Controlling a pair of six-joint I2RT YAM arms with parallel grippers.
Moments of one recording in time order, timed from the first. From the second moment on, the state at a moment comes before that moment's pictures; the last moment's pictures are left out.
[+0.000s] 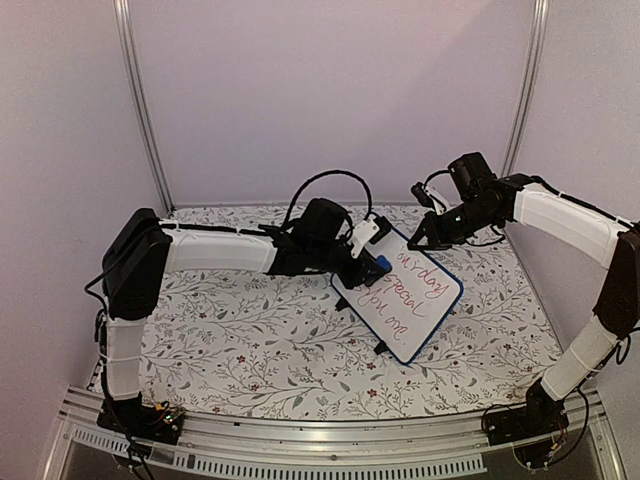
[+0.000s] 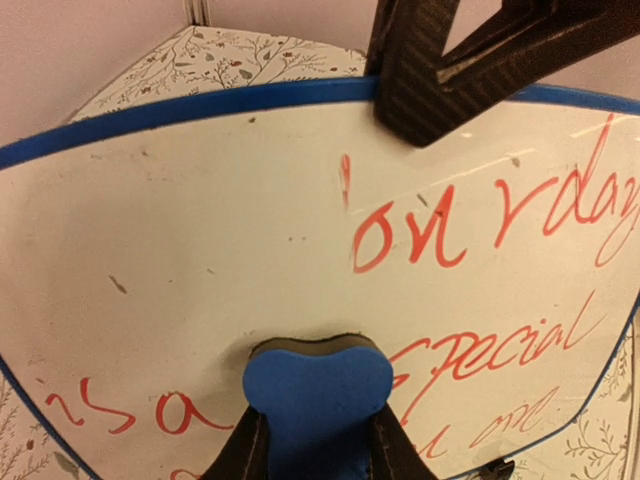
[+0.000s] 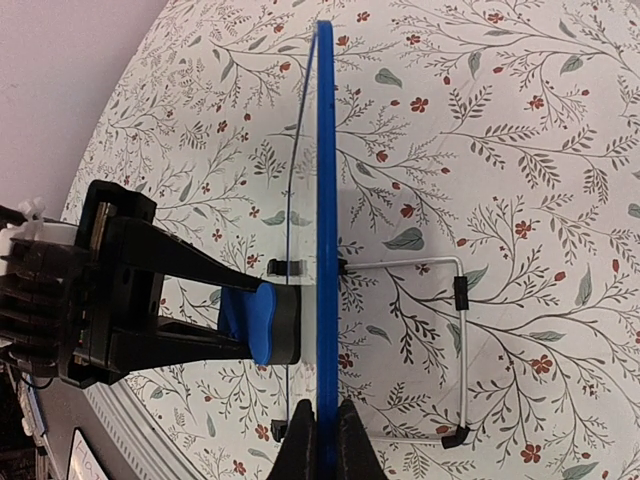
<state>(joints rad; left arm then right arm) -0.91 2.10 1.55 -0.03 0.24 0.10 0.45 1.59 1.37 -0.73 -0.44 0.14</state>
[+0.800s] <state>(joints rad) -0.91 2.18 1.82 -0.16 0.30 0.11 0.45 1.59 1.37 -0.72 -0.44 0.14</state>
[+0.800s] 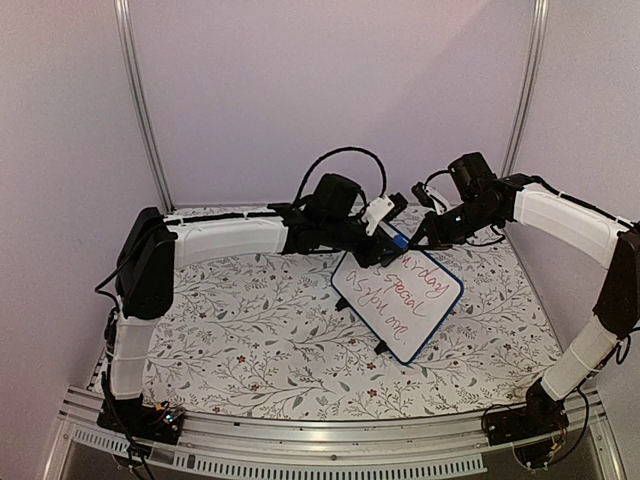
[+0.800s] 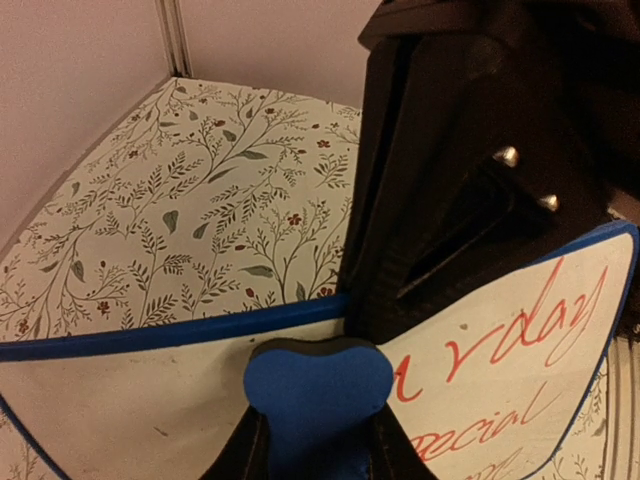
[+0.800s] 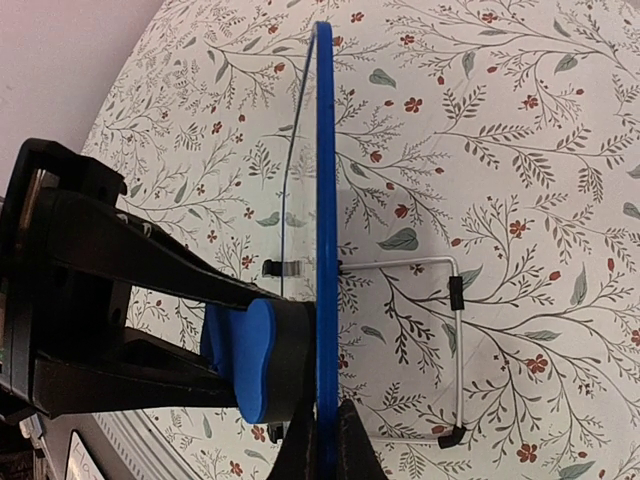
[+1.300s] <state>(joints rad) -0.91 2.16 1.71 -0.09 0.29 0.12 0.45 1.59 1.37 -0.72 -0.43 0.14</state>
